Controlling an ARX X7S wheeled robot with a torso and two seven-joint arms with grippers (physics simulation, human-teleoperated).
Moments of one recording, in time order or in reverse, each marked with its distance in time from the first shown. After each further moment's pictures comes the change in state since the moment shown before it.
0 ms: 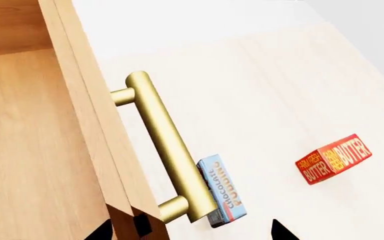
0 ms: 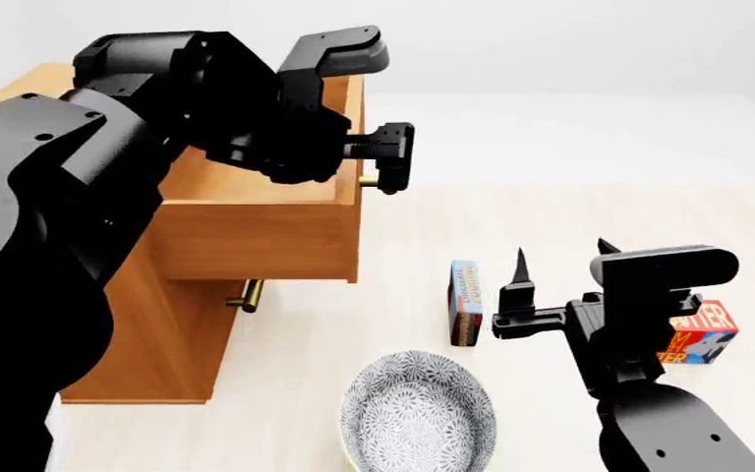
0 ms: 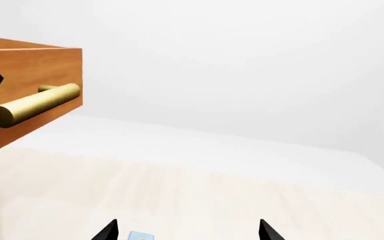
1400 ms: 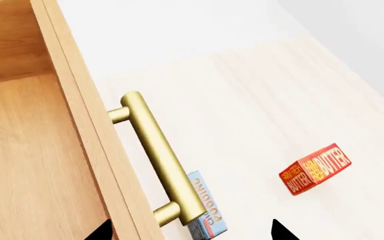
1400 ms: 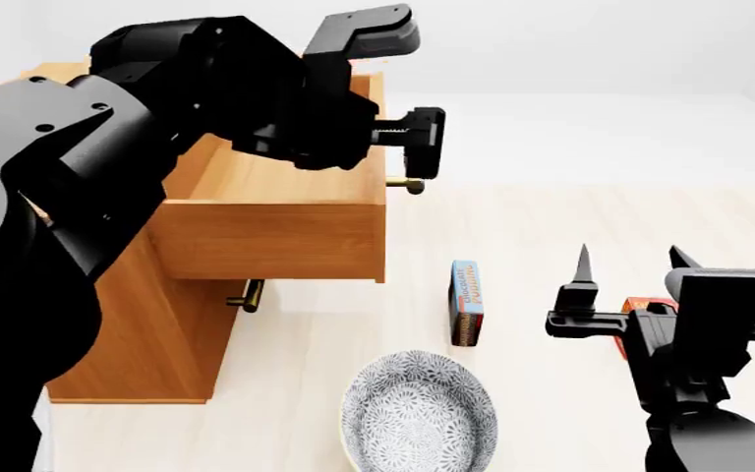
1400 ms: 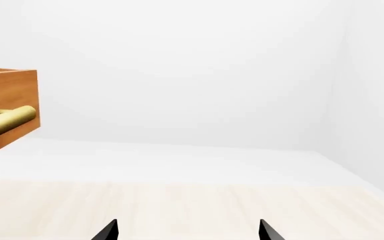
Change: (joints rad) left arm -0.033 -0.003 0.047 0.110 -0.134 0.078 -0.095; right arm -0.105 0.033 0.142 -0.030 0.021 -0.099 0.043
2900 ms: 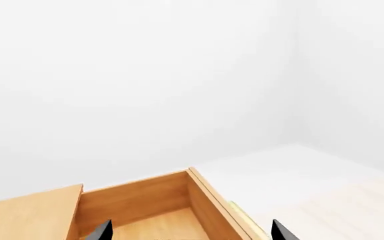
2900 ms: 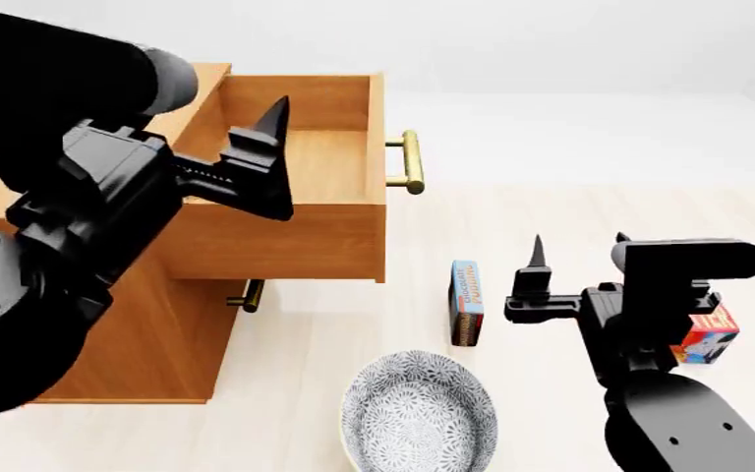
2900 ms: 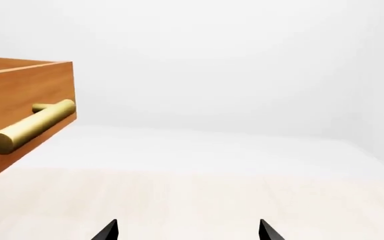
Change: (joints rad) left arm 0.189 -1.027 -0.262 1.714 0.450 0.732 -0.854; right arm 0.136 -0.038 -0.103 0.030 0.043 0.132 0.027
